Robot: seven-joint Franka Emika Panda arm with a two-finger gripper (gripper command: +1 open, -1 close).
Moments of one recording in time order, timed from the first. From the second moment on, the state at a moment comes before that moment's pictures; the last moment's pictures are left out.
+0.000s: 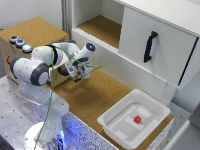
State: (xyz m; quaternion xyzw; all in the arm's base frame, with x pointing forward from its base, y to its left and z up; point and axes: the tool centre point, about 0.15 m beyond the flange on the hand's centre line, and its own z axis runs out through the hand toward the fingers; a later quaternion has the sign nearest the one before) arm 0.361 0.127 0.294 -0.97 0.12 -0.02 0.20
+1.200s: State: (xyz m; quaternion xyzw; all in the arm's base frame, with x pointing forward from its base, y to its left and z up) arm 0.317 0.181 0.448 -0.98 -0.03 -0.17 0.08
